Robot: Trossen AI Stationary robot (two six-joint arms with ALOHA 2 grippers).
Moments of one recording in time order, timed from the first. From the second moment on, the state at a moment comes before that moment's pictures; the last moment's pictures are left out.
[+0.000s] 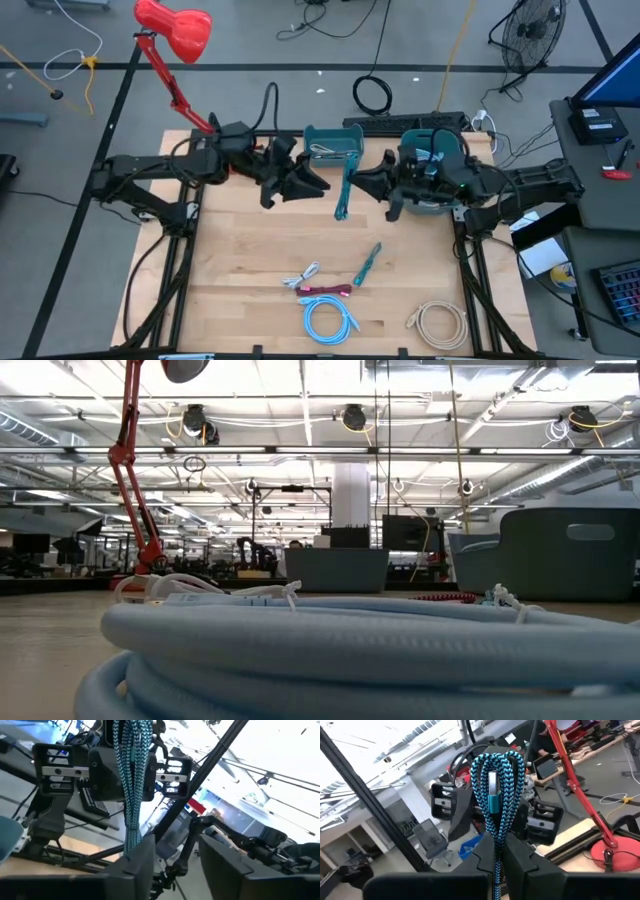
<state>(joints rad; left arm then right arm) 0.11 1.38 1.29 0.24 0.52 -0.66 0.16 1.18 1.21 0.11 0.24 0.53</state>
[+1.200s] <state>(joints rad) 0.11 1.42 1.29 0.18 0.42 -0.61 0.13 1.23 1.21 0.13 0.26 0.54</state>
